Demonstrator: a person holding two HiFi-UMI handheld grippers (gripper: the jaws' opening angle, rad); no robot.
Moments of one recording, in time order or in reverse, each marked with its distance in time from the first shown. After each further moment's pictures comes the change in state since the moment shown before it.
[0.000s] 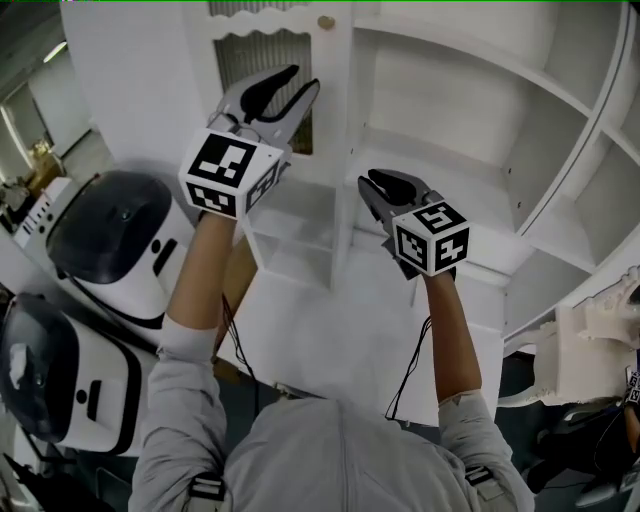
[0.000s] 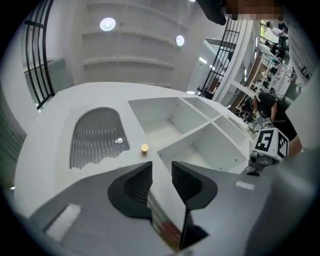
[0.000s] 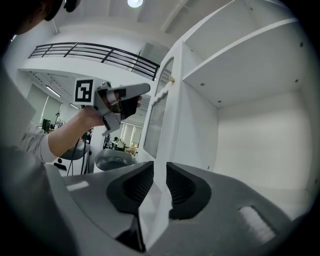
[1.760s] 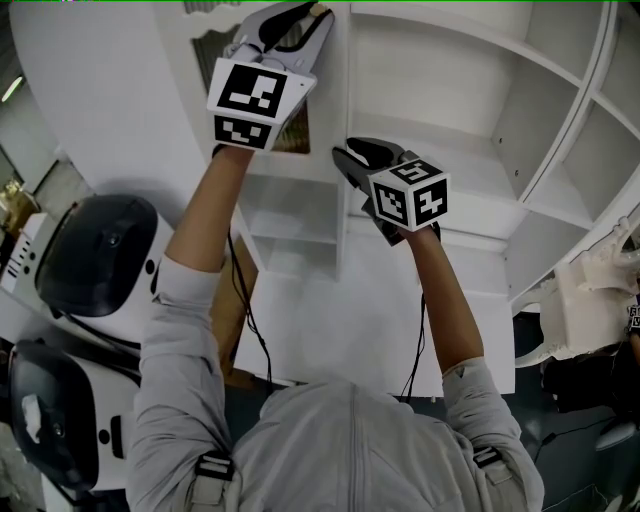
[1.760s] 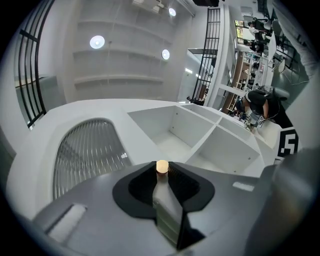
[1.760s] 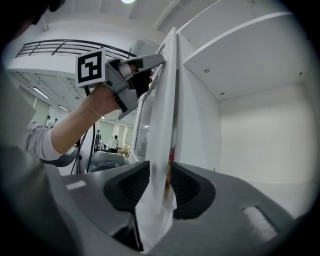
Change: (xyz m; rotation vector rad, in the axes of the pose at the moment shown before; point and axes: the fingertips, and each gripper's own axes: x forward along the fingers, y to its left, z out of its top) left arm 0.061 0.035 0.039 0.157 -0.189 -0.031; right arm 0.059 -0.001 0.009 0.062 0.016 -0.090
